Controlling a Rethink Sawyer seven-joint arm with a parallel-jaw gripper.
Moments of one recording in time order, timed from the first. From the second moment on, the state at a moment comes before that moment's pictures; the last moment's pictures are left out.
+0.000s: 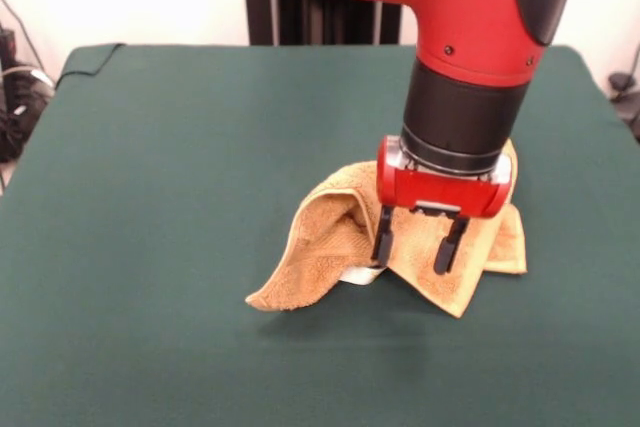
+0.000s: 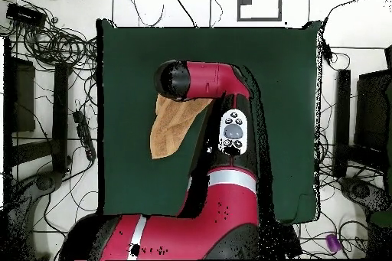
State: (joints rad) arm 0.00 -0.29 -0.12 1.09 -0.03 0.63 1.83
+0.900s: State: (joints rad) arm 0.04 -0.28 -0.12 1.09 0.02 0.62 1.83
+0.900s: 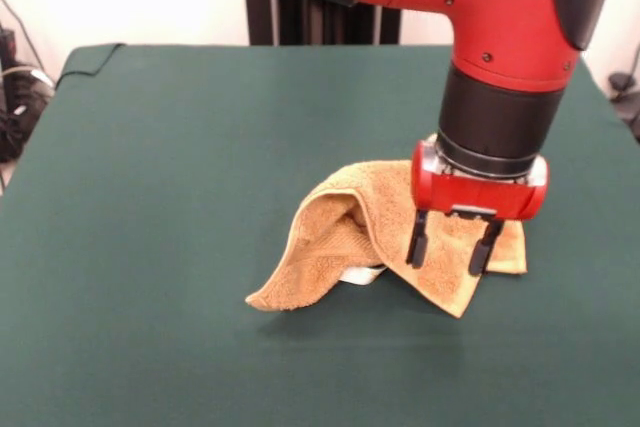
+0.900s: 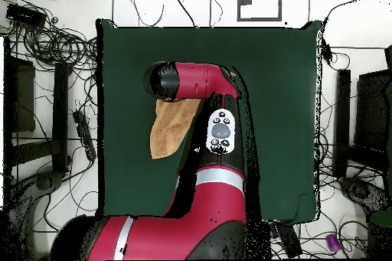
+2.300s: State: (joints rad) arm 0.04 -0.23 -0.12 1.07 0.03 0.58 1.83
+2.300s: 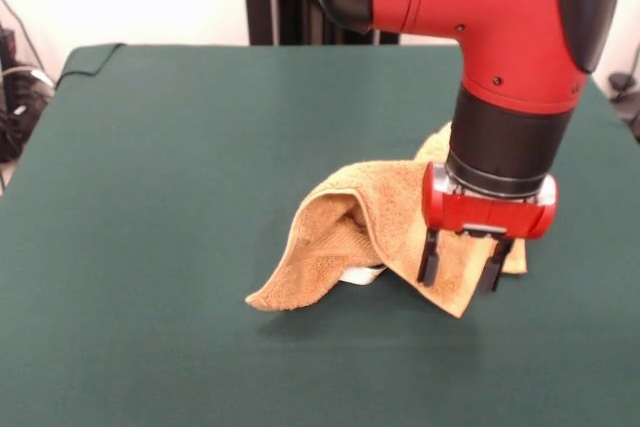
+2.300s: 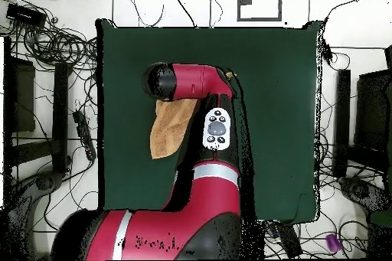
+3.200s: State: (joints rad) arm 0.04 -0.20 -0.12 1.07 0.03 0.52 1.83
